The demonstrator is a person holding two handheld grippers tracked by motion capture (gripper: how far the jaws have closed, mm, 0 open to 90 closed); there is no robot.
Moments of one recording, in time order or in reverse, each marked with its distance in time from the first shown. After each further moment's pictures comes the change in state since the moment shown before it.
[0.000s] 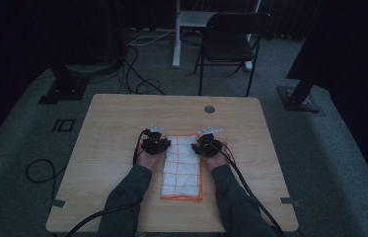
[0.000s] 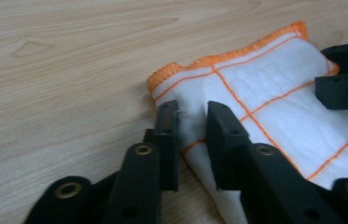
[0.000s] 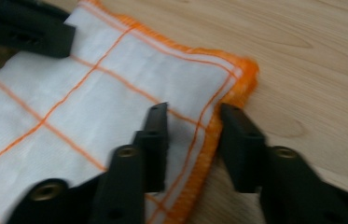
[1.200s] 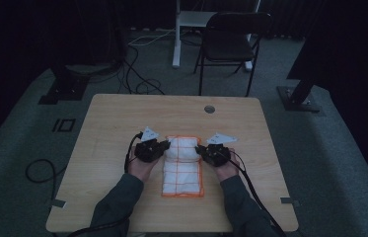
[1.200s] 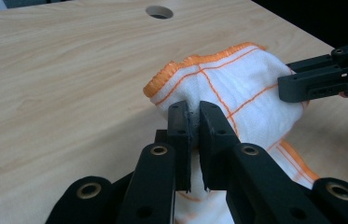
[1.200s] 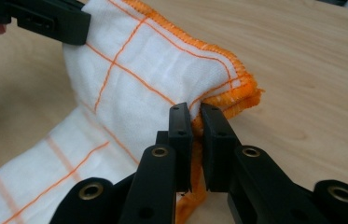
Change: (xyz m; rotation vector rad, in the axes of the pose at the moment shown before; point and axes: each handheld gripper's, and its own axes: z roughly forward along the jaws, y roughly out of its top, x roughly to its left) left arm -0.034 -0.010 -0.085 -0.150 -0.106 0.139; right arm 0.022 -0.017 -0.072 -0.176 0.110 -0.074
